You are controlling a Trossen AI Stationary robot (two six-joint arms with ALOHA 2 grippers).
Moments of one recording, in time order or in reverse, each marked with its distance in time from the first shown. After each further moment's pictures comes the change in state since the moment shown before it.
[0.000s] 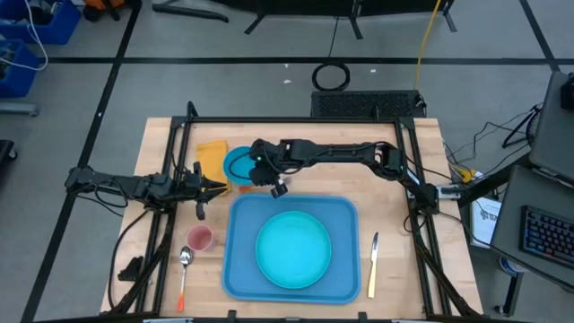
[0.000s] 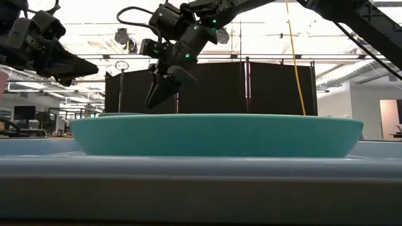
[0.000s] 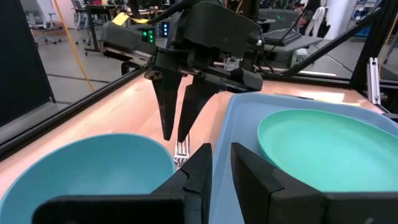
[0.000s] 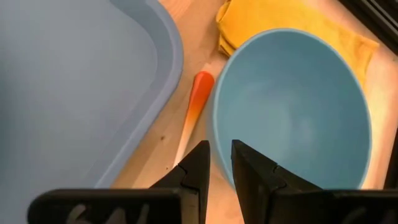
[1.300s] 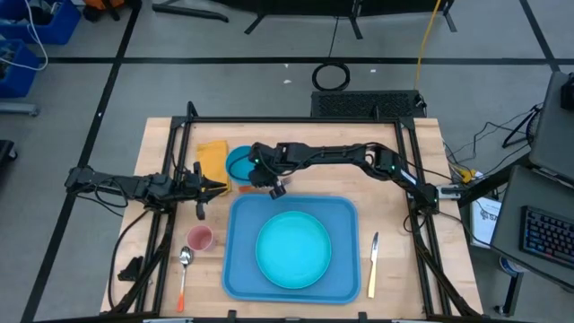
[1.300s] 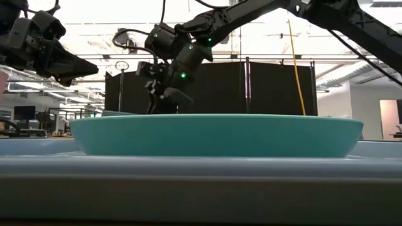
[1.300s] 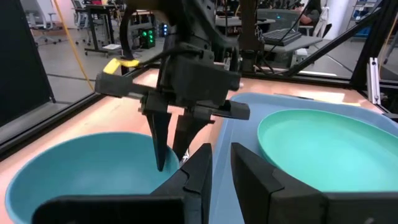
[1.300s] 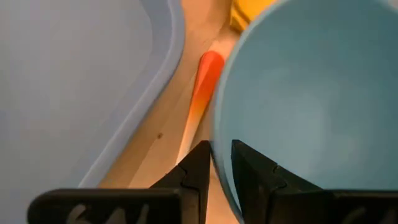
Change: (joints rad) left arm 0.000 0.000 0.000 0.000 0.000 0.000; right arm -0.016 0.084 -0.005 0.054 -0.016 0.000
